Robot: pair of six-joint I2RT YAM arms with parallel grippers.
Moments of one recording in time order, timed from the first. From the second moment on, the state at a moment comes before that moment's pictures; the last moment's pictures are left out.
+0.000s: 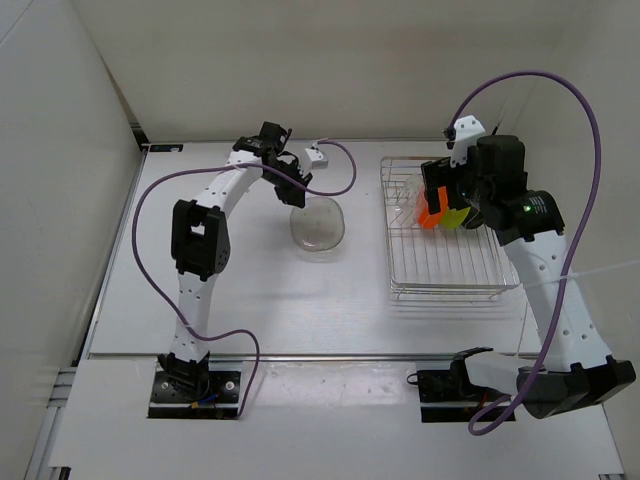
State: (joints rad) left arm -0.34 2.27 2.10 -0.96 0.61 0.72; right arm 0.27 1.19 1.49 -0.85 0.01 -0.17
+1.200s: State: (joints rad) left arm -0.40 2.43 2.16 -0.95 0.64 0.66; right arm 0.27 1.16 1.42 -0.84 -0.07 -0.16
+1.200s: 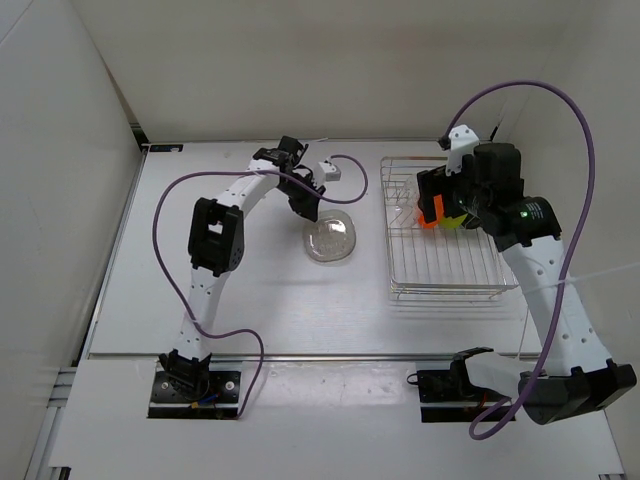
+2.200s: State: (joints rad) left arm -0.44 2.47 2.17 -0.91 0.54 0.67; right arm 0.25 1.15 1.39 -0.83 -0.09 -0.15
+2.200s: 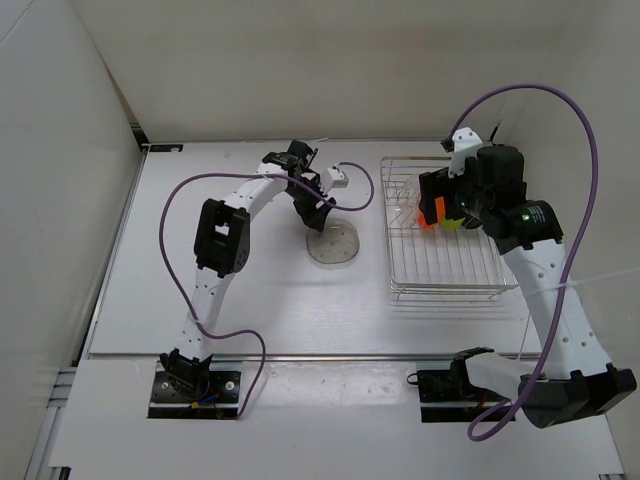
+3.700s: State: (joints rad) left arm -0.36 1.09 1.37 -0.61 -0.54 0.10; right arm 0.24 1.61 1.61 -0.75 0.33 -0.21
